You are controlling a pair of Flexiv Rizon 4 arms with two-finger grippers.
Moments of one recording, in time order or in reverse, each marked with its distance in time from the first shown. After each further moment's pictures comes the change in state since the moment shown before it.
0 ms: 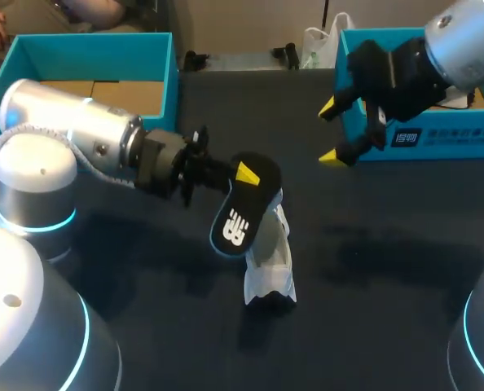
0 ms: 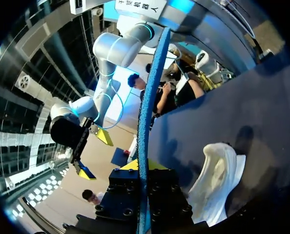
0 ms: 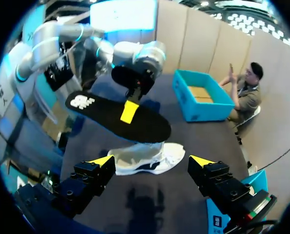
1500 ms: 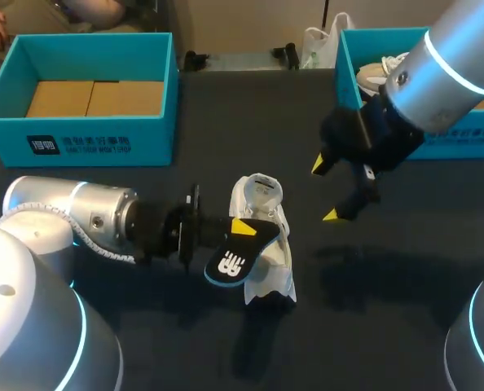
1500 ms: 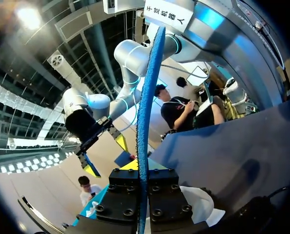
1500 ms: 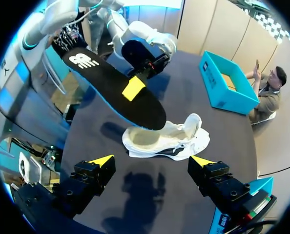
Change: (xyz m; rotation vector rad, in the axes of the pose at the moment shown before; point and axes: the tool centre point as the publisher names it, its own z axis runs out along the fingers) left arm 0.065 -0.035 0.017 0.074 -0.197 -0.269; right arm 0.053 -0.035 0.046 0.161 0.082 -0.114
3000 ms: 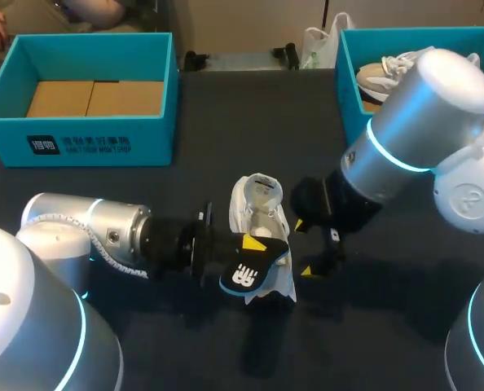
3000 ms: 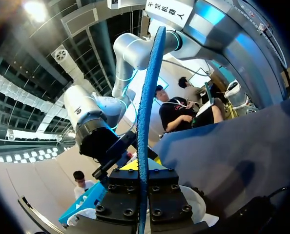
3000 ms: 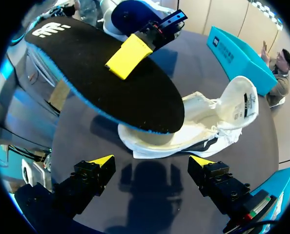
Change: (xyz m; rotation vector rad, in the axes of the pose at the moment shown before) left arm 0.027 0.025 0.013 0.001 -0.008 -0.066; right arm 0.028 -0.035 0.117 0.084 0.043 0.074
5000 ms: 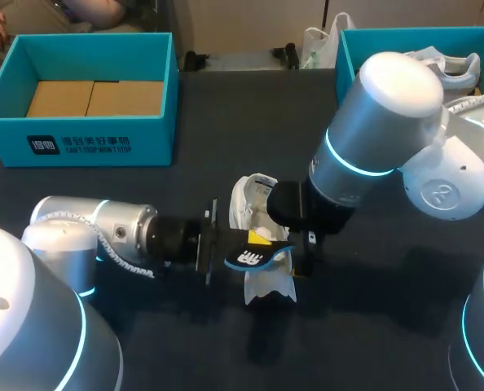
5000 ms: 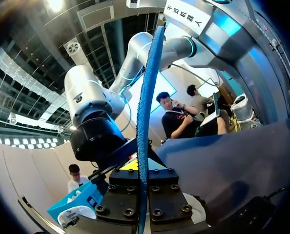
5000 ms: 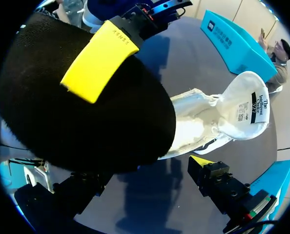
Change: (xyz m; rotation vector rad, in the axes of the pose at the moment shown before) left arm -0.008 0.000 0.010 0.039 -0.033 -0.128; right arm -0.006 0.008 0.013 0.136 -0.044 0.074
